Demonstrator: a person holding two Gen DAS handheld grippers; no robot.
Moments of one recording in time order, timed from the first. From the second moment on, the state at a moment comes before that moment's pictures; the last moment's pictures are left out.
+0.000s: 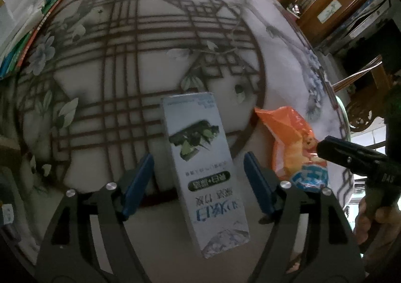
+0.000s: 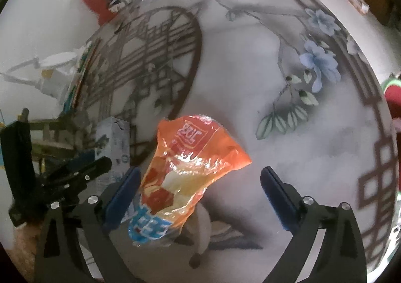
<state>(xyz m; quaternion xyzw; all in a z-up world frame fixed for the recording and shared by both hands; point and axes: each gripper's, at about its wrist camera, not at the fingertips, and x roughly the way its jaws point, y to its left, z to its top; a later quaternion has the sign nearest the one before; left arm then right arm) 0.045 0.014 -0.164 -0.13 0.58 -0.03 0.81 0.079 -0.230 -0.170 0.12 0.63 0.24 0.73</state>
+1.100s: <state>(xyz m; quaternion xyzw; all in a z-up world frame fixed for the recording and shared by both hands) 0.059 0.023 -0.122 -0.15 0.52 -0.05 0.84 0.074 -0.181 -0.182 0.10 0.65 0.25 0.71</state>
